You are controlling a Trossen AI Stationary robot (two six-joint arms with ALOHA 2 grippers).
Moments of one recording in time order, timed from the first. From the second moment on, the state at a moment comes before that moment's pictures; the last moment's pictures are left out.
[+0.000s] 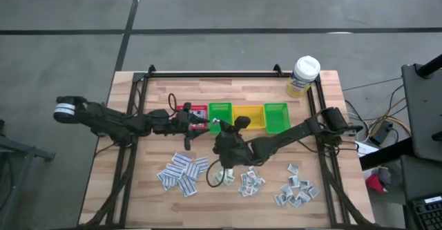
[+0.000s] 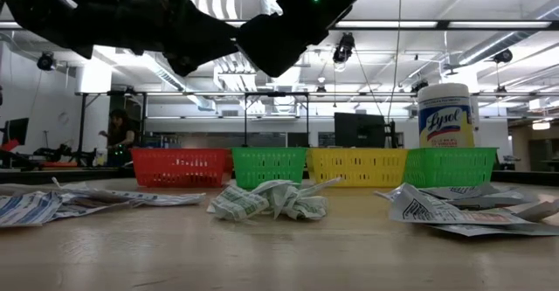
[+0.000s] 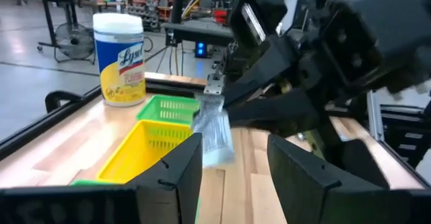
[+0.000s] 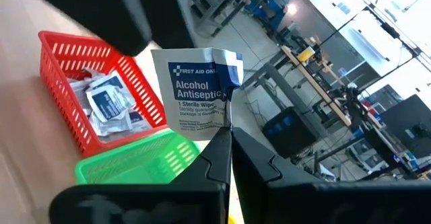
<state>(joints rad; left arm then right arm) -0.01 1.20 0.39 0.79 -0.07 -0.11 0.29 1.97 1.39 -0.14 1.23 0.01</state>
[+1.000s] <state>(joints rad) -0.01 1.20 0.40 0.78 -0.17 -0.11 0.29 1.96 1.40 -0.12 1.10 -0.07</state>
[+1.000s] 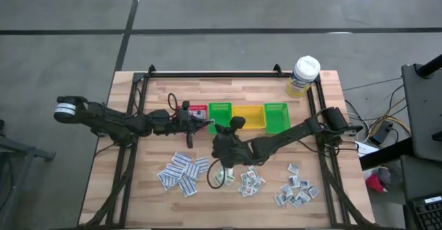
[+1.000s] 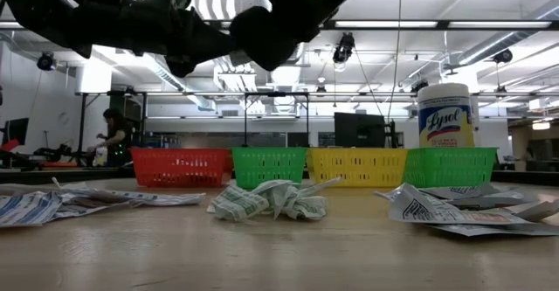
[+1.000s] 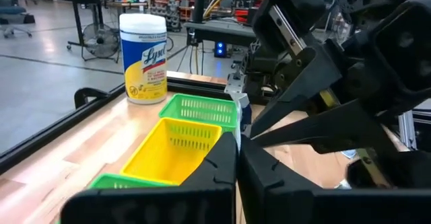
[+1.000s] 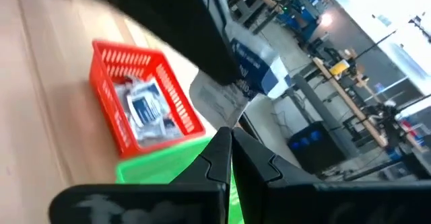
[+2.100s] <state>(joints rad) 0.13 1.19 0.39 0.25 -0.38 -0.53 0.45 1.60 1.24 -1.10 1.05 0.63</state>
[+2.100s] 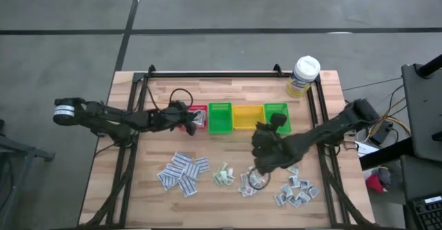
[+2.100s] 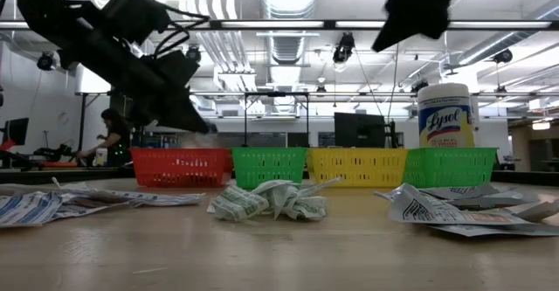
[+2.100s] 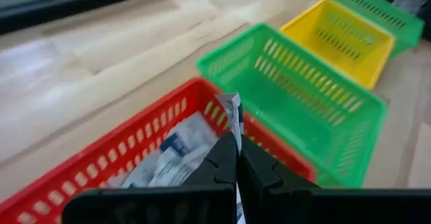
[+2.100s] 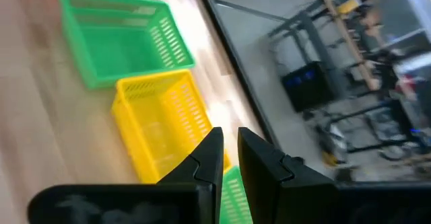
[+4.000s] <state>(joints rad) 0.26 1.11 0.51 -0.05 -0.20 -0.63 0.70 0.81 0.75 -0.75 0.77 0.57</state>
